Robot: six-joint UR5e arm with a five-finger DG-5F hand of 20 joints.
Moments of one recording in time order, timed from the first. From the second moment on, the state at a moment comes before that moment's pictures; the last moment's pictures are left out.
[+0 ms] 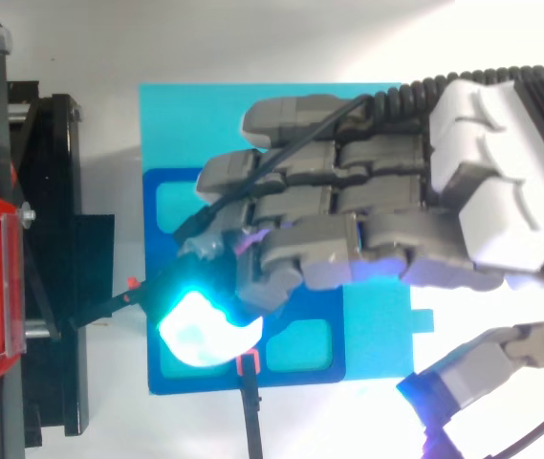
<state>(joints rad) 0.16 -1.99 -1.44 -2.69 -1.44 -0.97</state>
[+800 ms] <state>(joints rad) 0.20 -2.08 -1.42 -2.64 -1.47 -1.29</state>
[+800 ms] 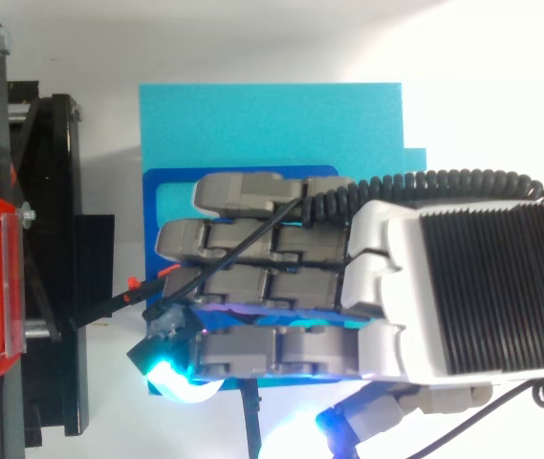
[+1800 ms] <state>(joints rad) 0.21 -2.15 -1.41 -2.61 -1.50 -1.40</state>
